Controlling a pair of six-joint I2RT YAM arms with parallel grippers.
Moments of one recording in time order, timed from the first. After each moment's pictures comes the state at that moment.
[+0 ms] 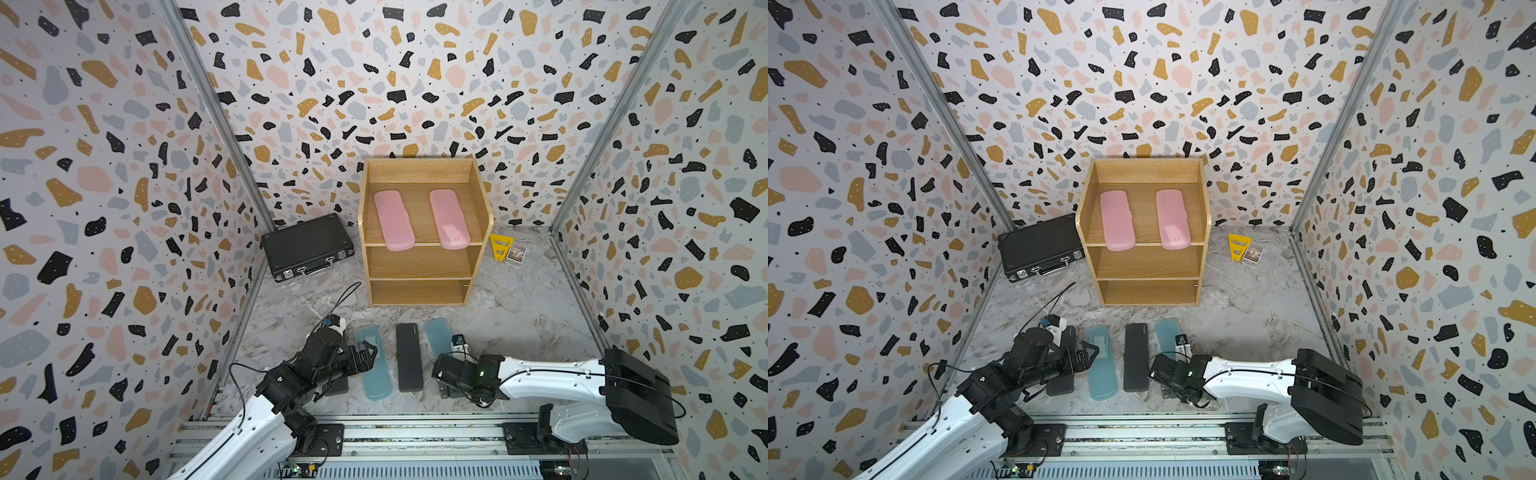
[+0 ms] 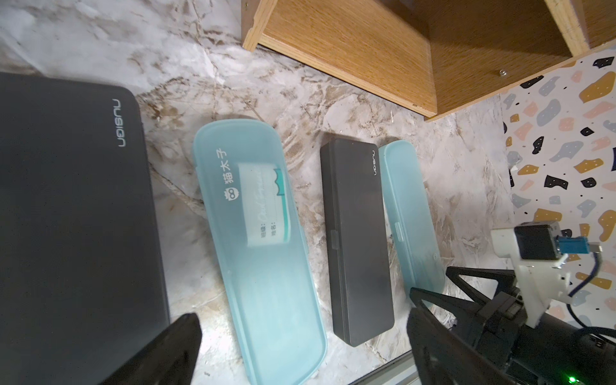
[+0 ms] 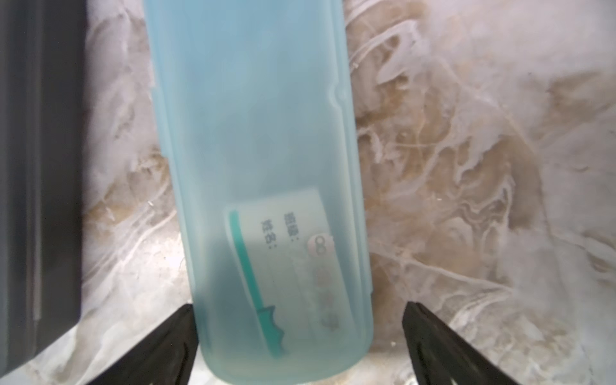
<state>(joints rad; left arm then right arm) -0.61 0.61 0.45 -0.62 0.10 -0.77 1.21 1.34 0.65 -0.64 0.32 0.99</state>
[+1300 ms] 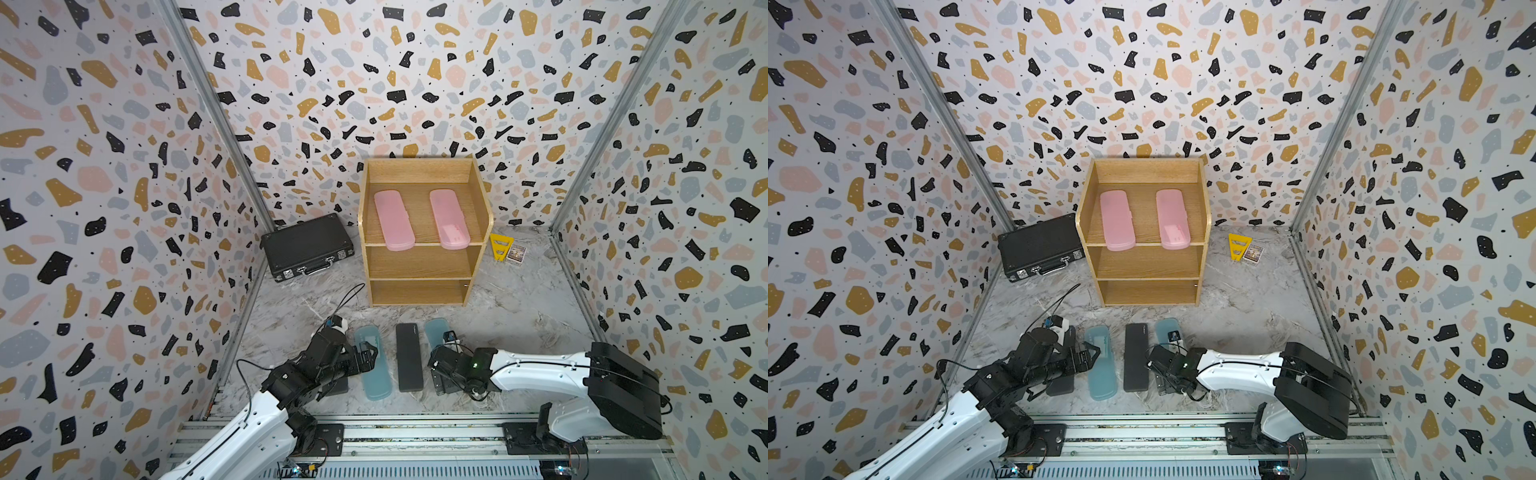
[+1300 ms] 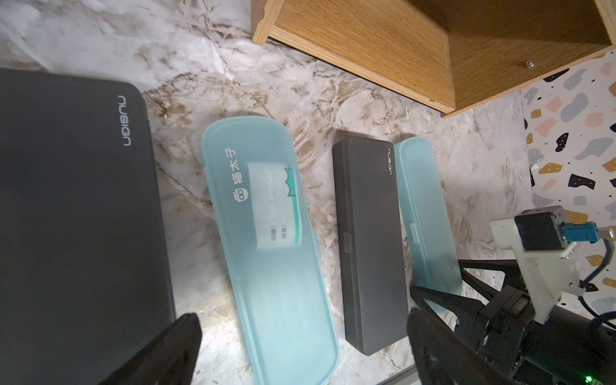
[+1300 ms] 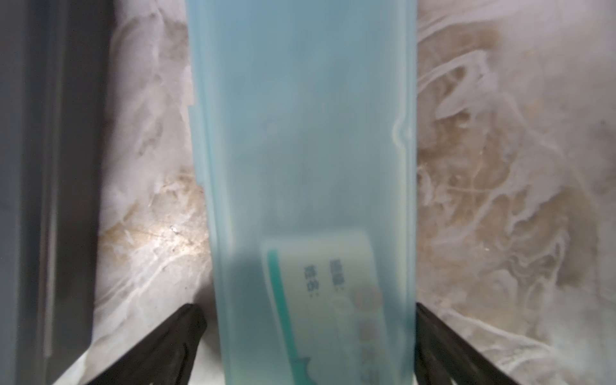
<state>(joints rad) -0.61 0.64 0.44 -0.60 0.07 -0.77 1.17 1.47 0.72 -0.61 0.26 0.86</state>
